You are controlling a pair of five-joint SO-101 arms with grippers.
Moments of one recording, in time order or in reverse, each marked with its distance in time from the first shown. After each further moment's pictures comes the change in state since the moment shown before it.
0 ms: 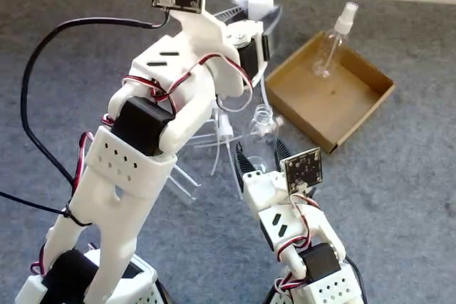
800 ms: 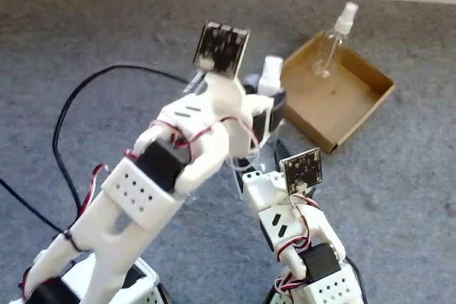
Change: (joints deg) left arm 7.0 -13.1 29.9 -2.2 0.0; right arm -0.2 0.0 0.0 0.0 0.1
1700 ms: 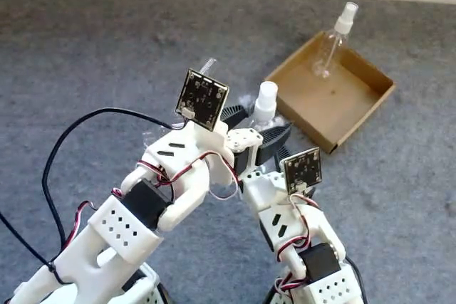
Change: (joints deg) left arm 0.1 -17.2 26.0 -16.6 -6.3; right arm 0.1 0.0 0.0 0.5 -0.1
